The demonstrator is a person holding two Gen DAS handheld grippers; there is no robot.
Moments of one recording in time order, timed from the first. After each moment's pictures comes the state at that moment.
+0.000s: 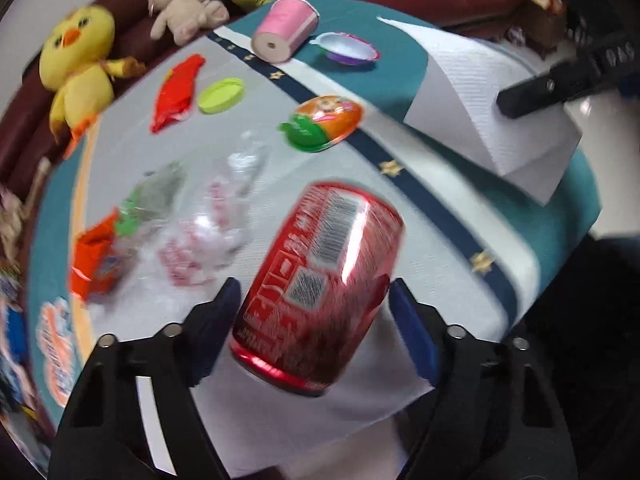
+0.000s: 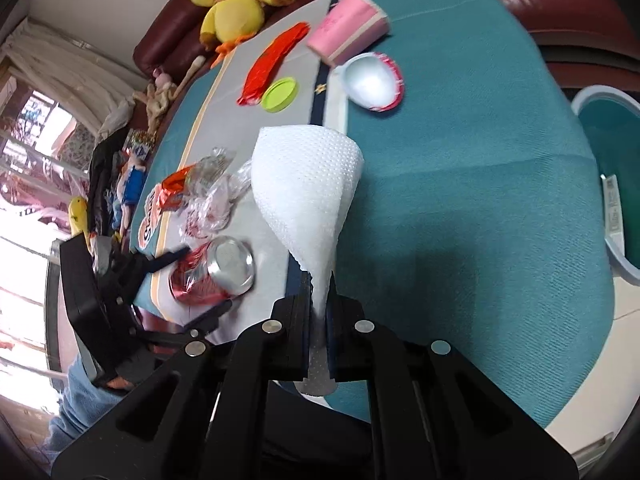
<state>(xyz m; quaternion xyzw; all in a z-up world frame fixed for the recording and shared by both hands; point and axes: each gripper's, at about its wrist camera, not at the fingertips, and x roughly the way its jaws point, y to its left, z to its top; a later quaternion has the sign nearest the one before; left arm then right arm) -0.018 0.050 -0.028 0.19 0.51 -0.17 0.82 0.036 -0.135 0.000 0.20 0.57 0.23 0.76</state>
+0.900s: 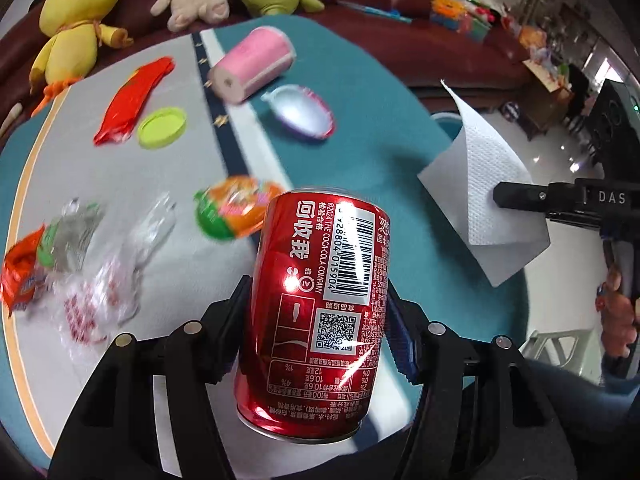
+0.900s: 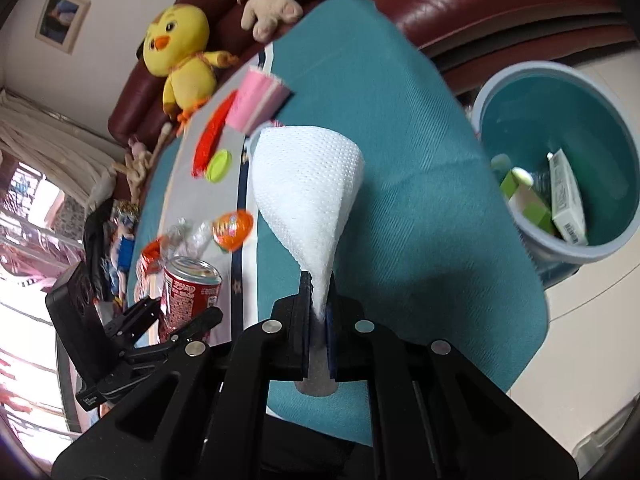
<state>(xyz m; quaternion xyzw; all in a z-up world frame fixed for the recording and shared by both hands) 0.026 -0.020 -0.005 0.05 0.52 -0.19 0.83 0.039 -0.235 -0.004 0.28 0.53 0.16 0.79</state>
